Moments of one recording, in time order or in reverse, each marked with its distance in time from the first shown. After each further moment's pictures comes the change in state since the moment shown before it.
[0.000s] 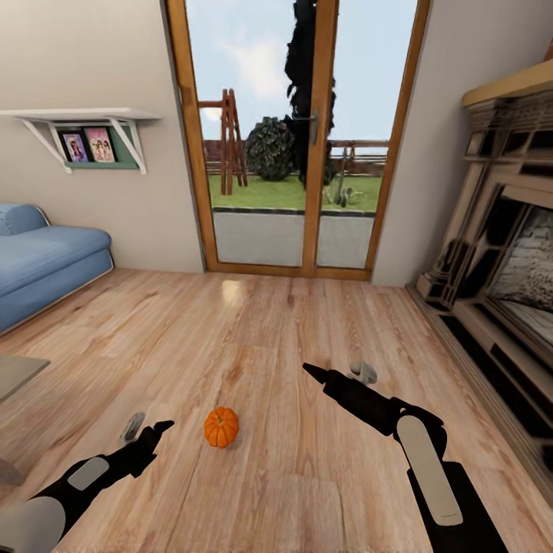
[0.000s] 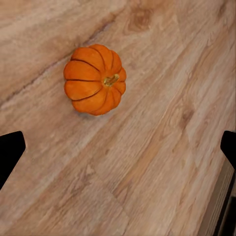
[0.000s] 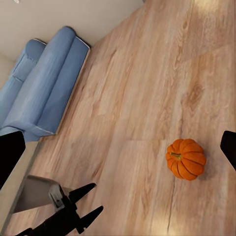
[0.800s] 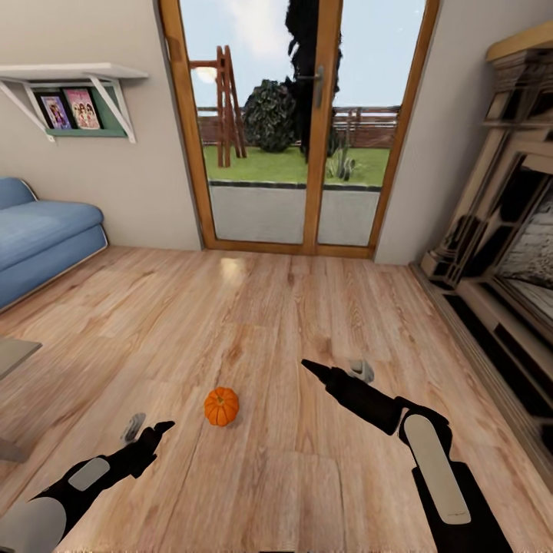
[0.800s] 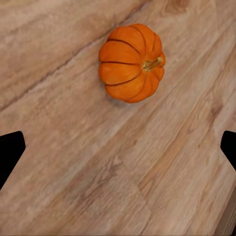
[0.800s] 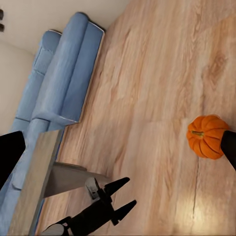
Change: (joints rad) left arm 0.002 -0.003 -0.002 -0.001 -0.002 -0.007 0.000; right arm 0.000 -0.004 -0.031 -0.001 -0.084 0.050 0.087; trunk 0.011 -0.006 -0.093
